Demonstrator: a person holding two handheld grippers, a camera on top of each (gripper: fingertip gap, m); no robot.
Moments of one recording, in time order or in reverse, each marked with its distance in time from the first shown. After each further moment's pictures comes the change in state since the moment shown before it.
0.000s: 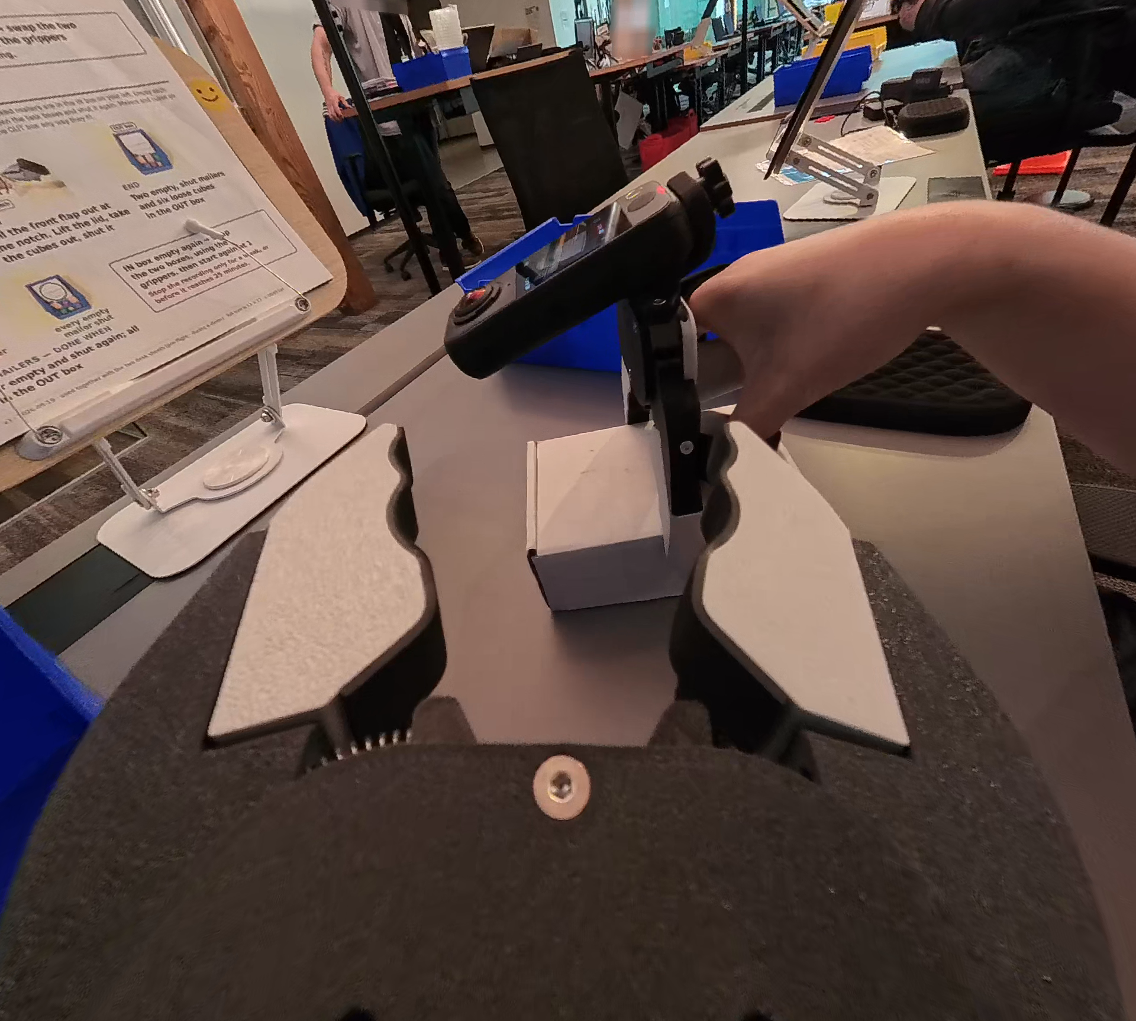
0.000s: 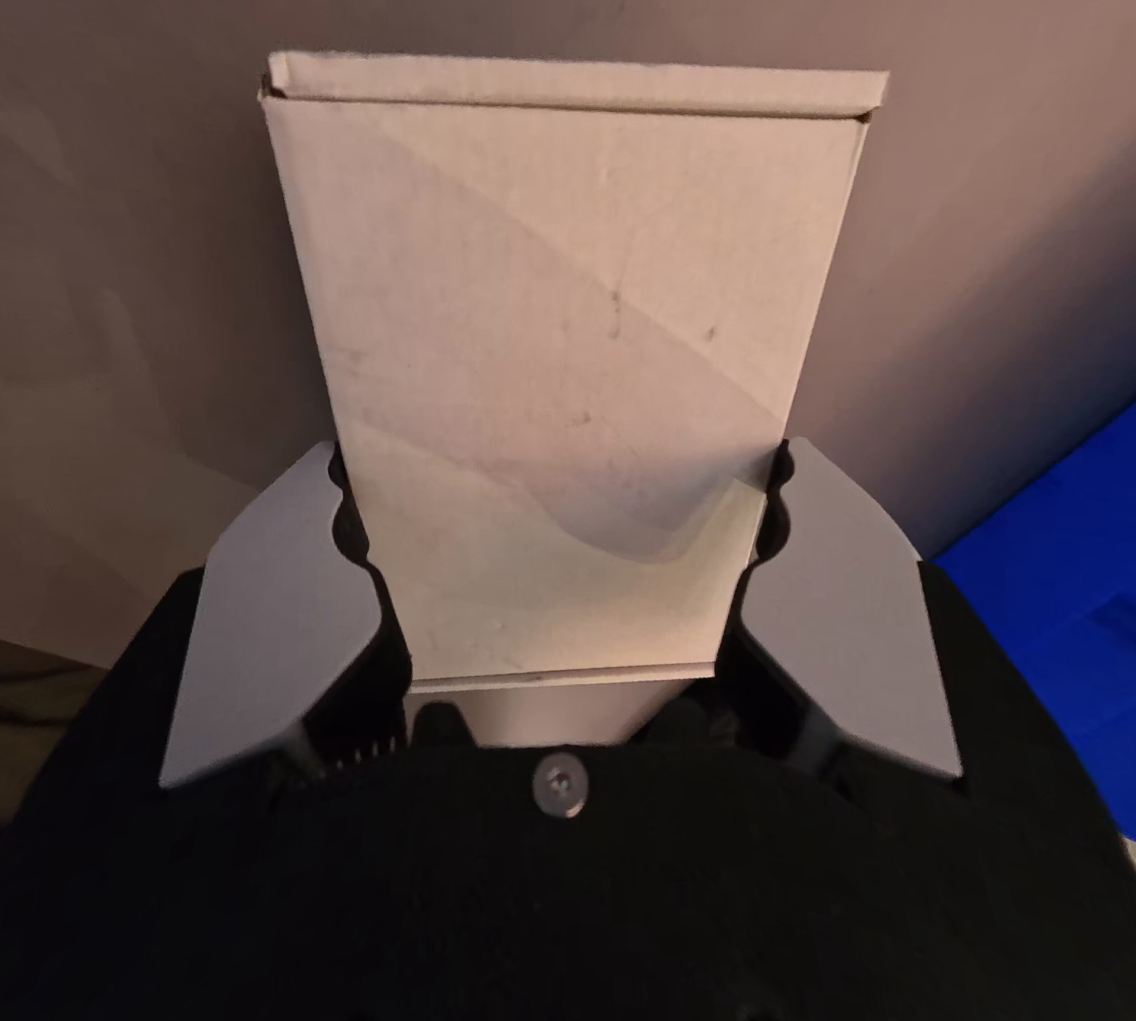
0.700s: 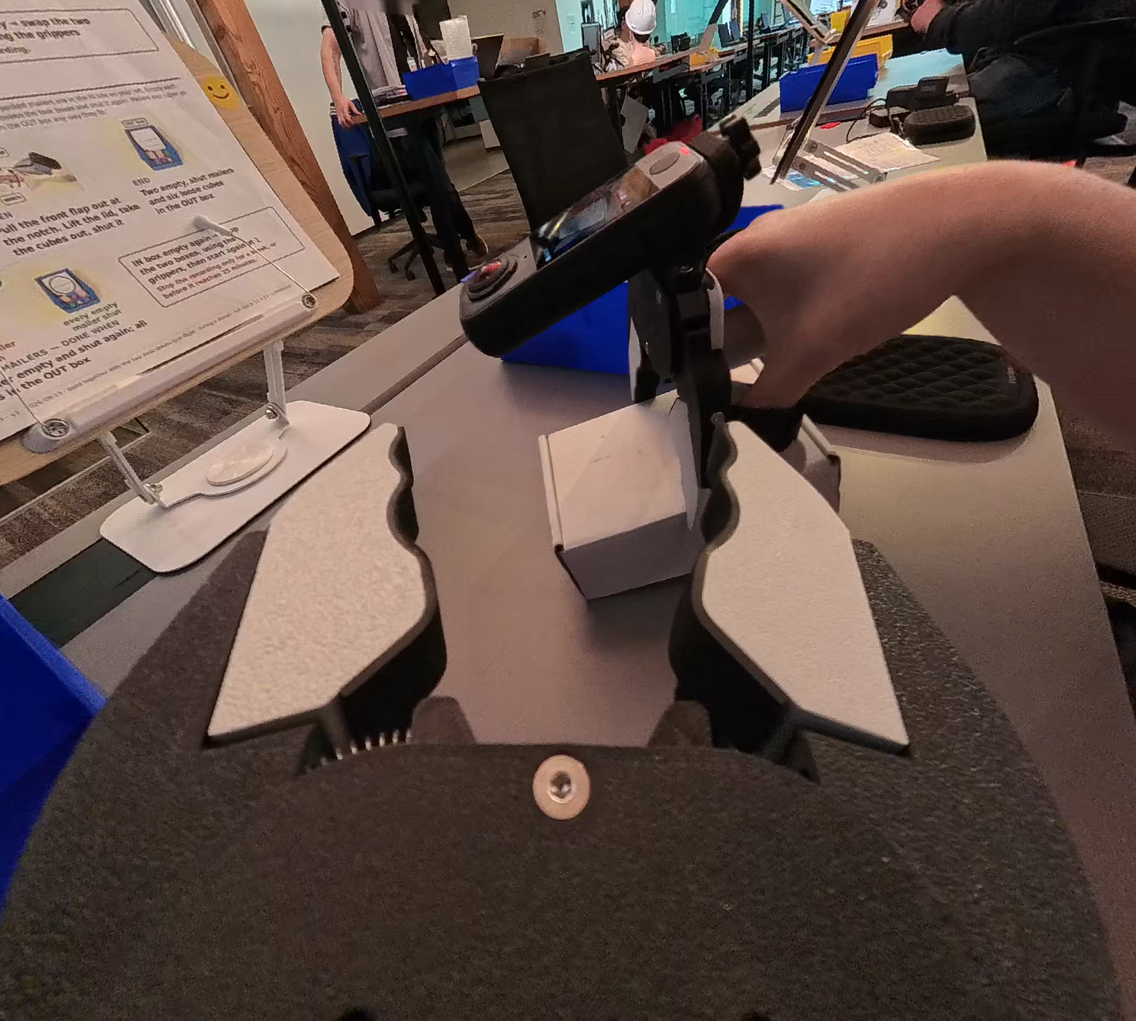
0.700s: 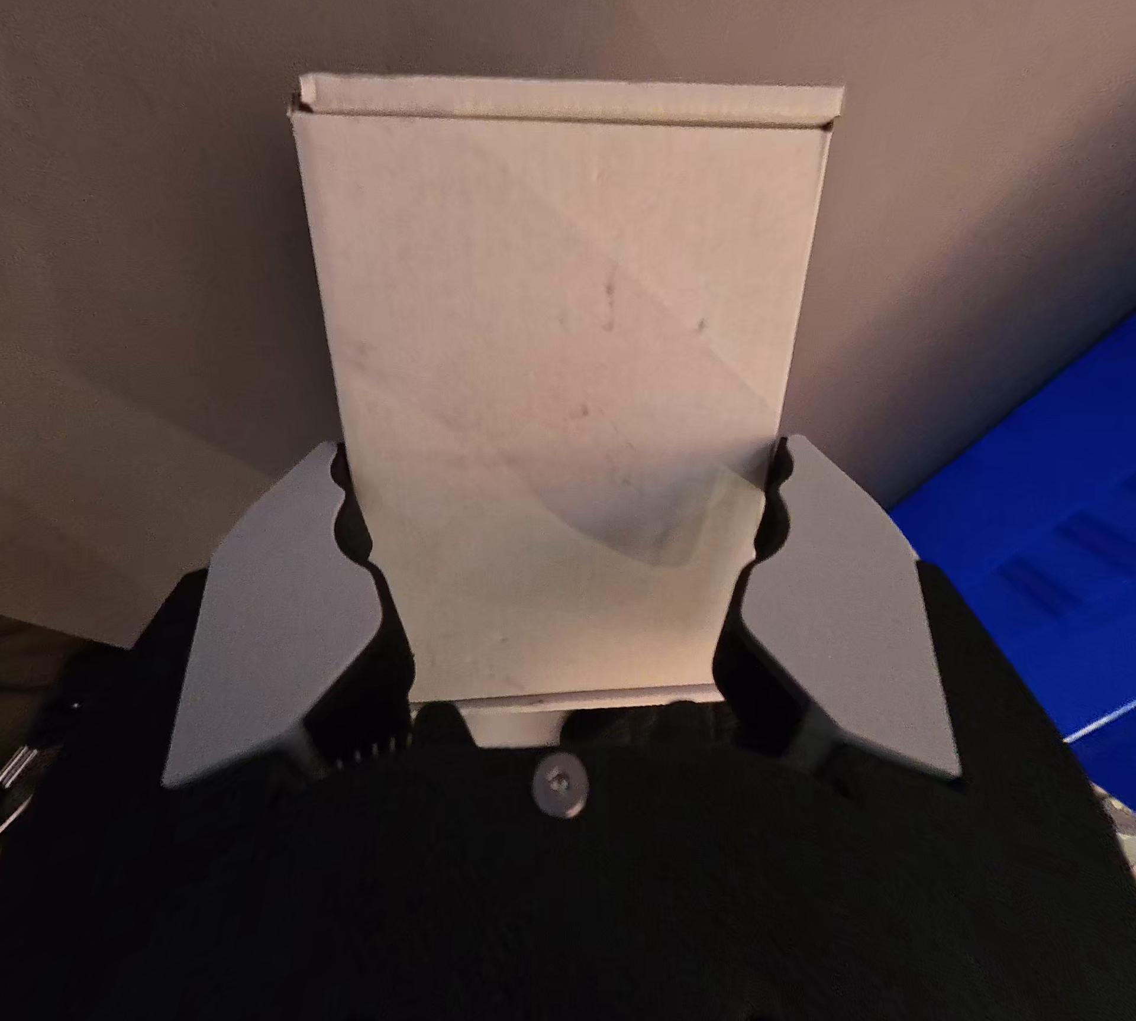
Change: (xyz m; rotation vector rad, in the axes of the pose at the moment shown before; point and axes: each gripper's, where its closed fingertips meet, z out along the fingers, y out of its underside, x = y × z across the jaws) left arm -0.004 0.000 -0.001 0.005 -0.009 -0.012; right arm 0.010 0.007 -0.013 -0.021 0.048 -0.070
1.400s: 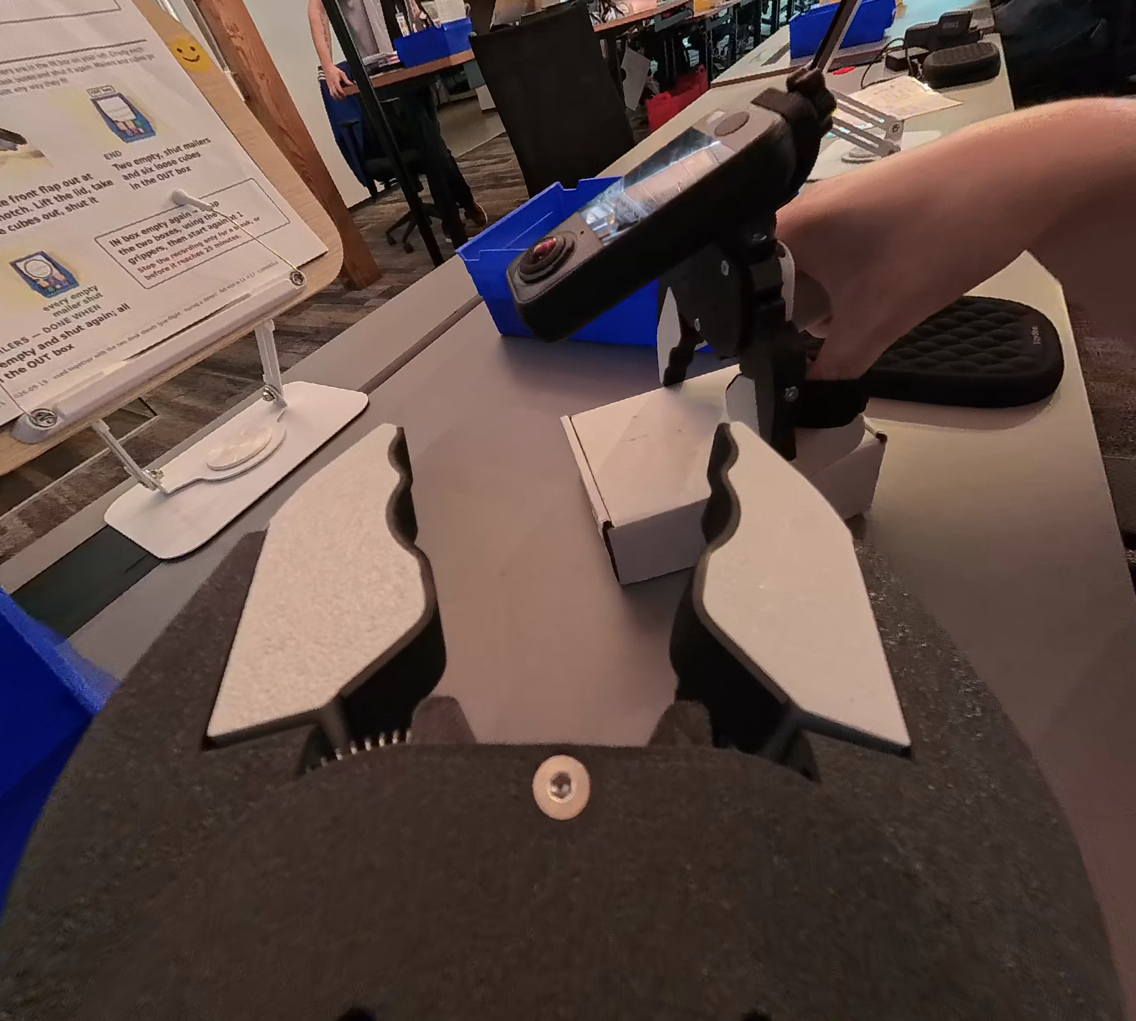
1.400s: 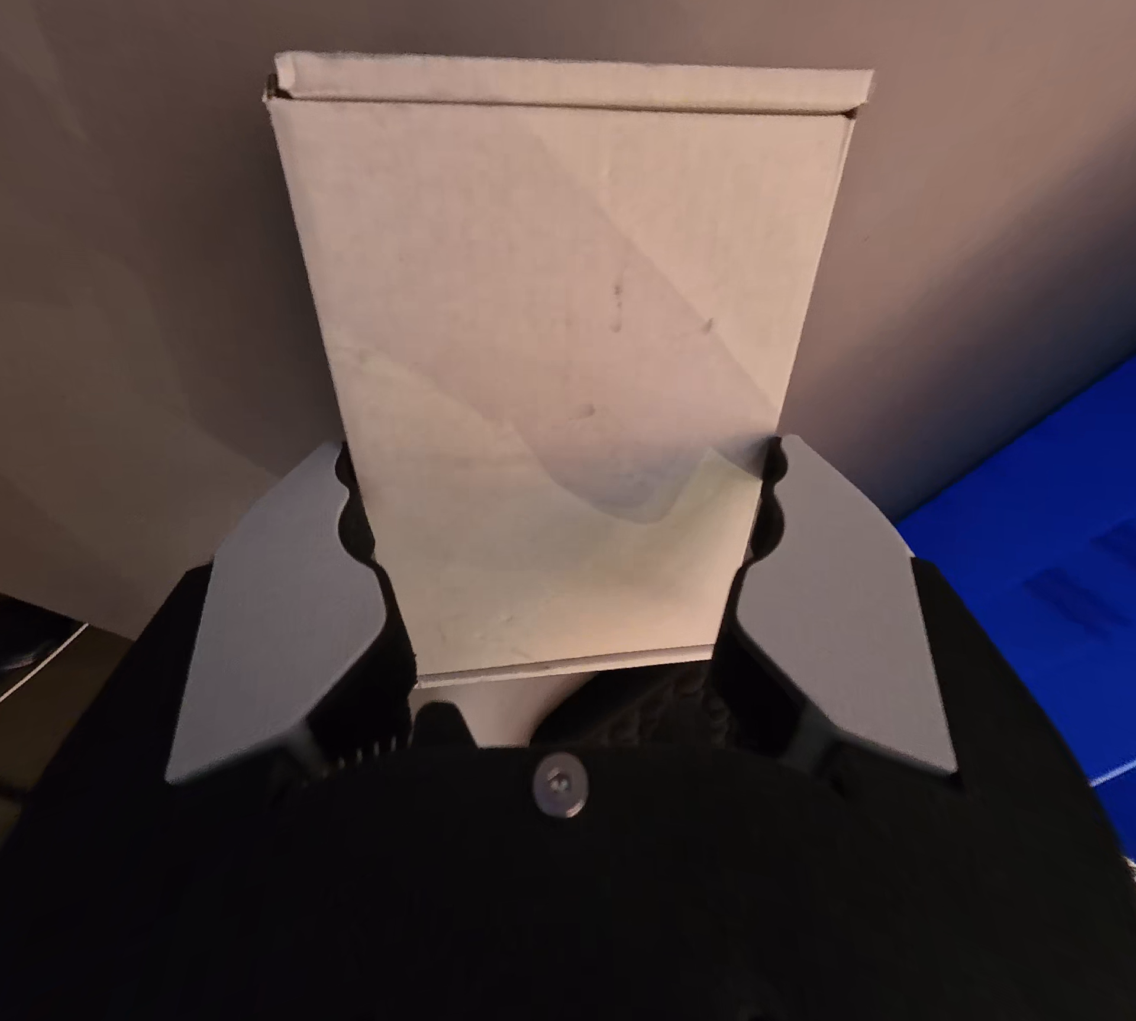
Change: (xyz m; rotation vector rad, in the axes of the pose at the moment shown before) left arm 0.003 0.011 0.006 -0.059 0.000 0.030; right arm -0.002 0.020 0.008 0.031 -0.014 -0.091
